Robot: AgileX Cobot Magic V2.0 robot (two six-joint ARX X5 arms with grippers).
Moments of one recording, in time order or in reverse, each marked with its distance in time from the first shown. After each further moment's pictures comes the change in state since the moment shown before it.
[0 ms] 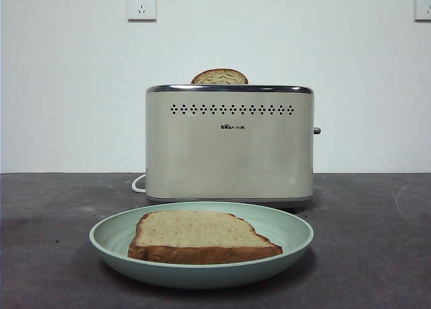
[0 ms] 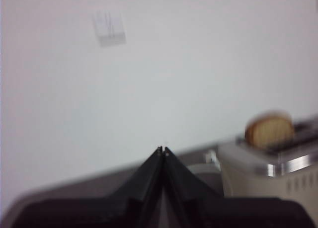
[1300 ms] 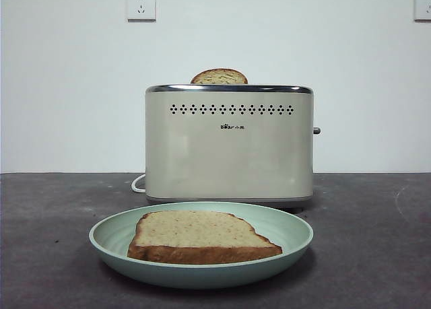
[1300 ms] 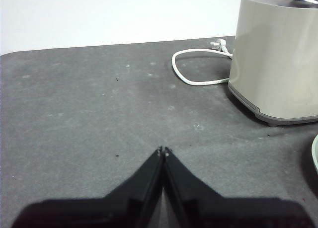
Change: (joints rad) left arm 0.011 -0.251 -0.409 -0.162 -0.082 -0.090; right arm 0.000 -0.001 0.000 0.000 0.000 0.000
